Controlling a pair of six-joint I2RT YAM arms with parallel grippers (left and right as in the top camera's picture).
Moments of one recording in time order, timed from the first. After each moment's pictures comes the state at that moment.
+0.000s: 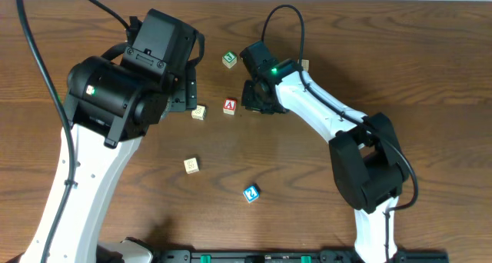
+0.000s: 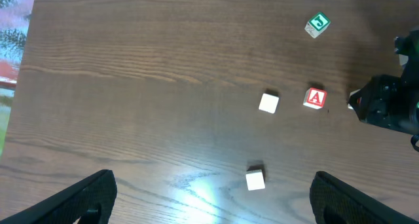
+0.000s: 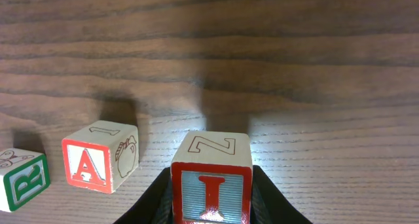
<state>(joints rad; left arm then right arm) -0.46 1.54 2.04 -1.63 -0.41 -0.41 0.55 2.12 1.61 -0.77 -0.03 0.73</state>
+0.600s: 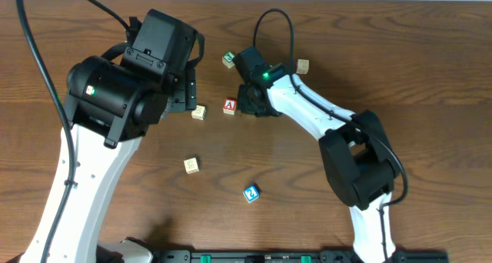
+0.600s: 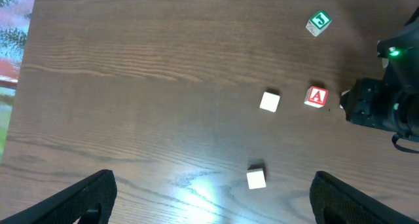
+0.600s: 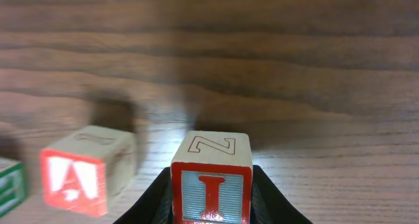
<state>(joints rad) -0.46 1.54 2.04 -1.63 -0.41 -0.41 0.58 2.17 1.61 -0.74 0.01 0.71</state>
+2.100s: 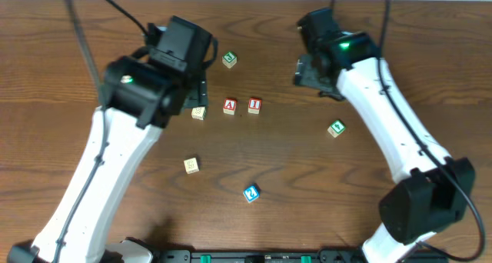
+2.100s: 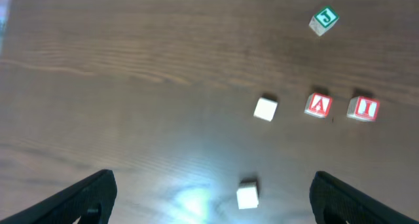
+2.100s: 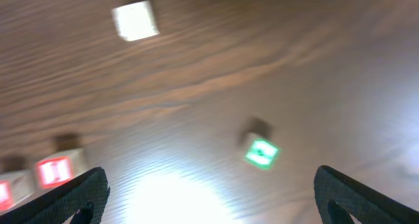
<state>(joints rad) -0.46 1.53 1.76 -1.38 -0.42 -0.44 0.34 1.83 1.71 -1.20 0.32 0.68</state>
